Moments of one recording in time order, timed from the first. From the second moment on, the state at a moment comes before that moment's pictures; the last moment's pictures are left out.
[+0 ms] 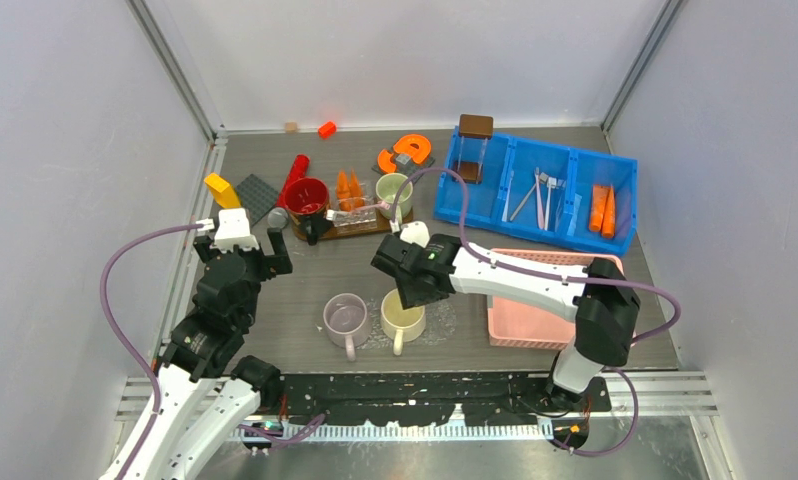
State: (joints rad) left arm -0.44 0.49 0.72 -0.48 -0.55 -0.13; right arm 1.10 1.65 1.35 -0.97 0.35 0.79
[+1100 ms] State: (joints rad) left arm -0.44 0.49 0.72 -0.48 -0.55 -0.13; right arm 1.15 1.73 1.34 -0.93 0.38 0.67
